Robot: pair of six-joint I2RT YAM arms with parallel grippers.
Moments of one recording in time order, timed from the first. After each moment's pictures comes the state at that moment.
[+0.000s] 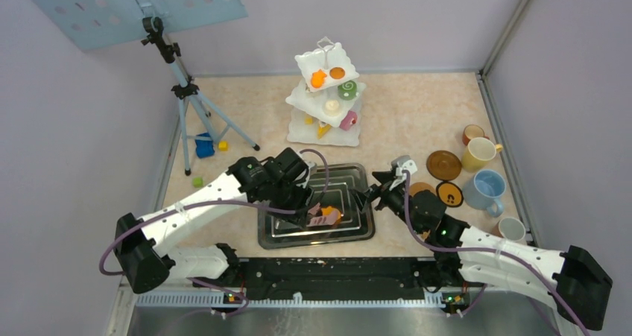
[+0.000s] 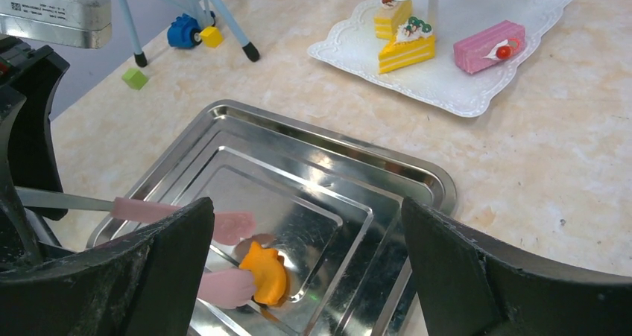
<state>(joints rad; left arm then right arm) -0.88 1.21 1.06 -1.07 0.17 -0.49 0.97 0.75 0.23 0.47 0.28 0.27</state>
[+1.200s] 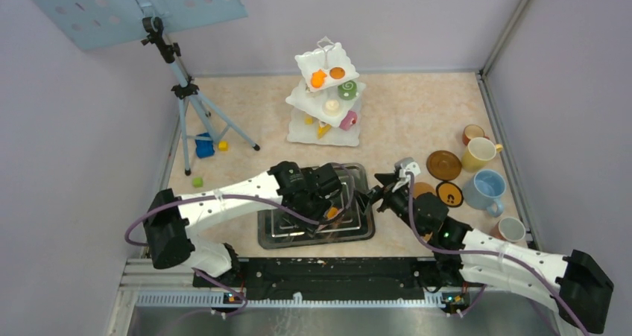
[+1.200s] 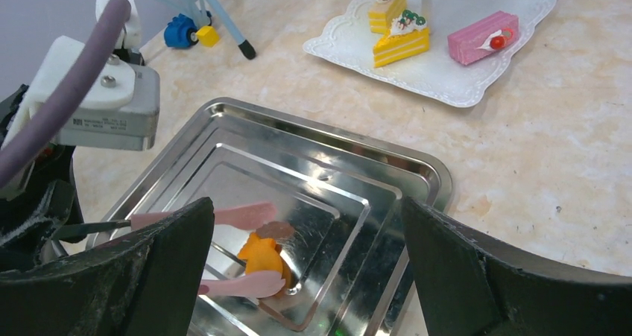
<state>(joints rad) -1.08 1.43 1.16 -1.12 -0.01 -0.54 0.97 0.71 0.21 0.45 0.29 0.29</state>
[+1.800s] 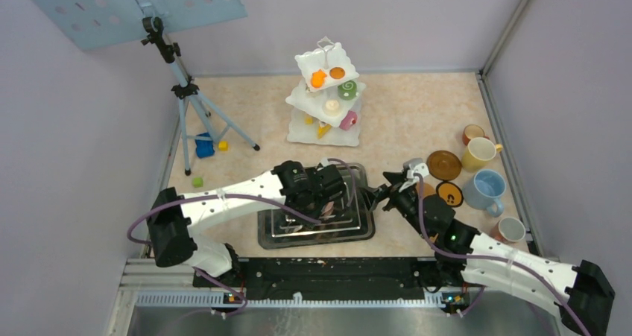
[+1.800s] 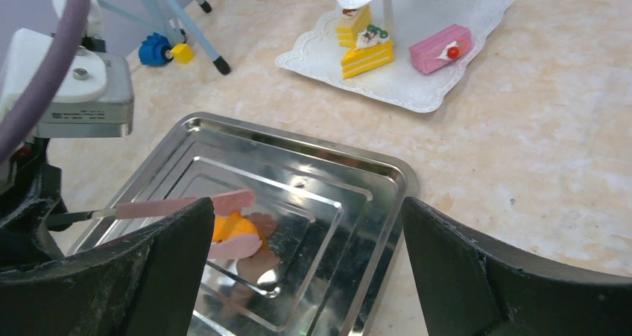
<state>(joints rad) -1.12 1.46 1.22 -1.16 -0.18 -0.55 0.97 0.61 0.21 0.37 0.35 0.28</state>
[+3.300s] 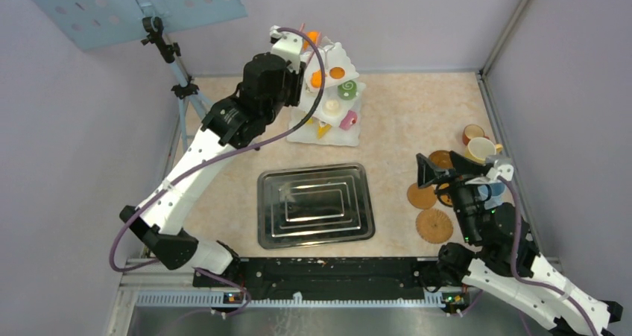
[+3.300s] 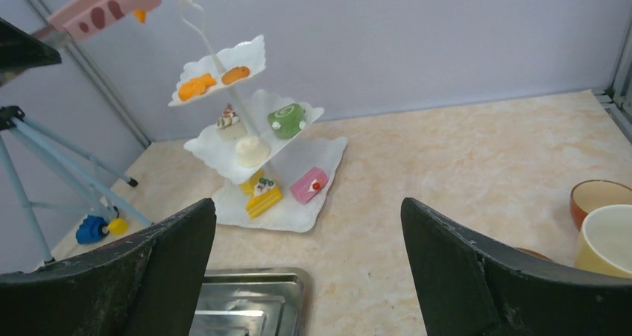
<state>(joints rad) -0.69 1.41 1.74 -0.64 -0.43 -0.03 0.97 0.19 0.51 -0.05 0.75 0.11</state>
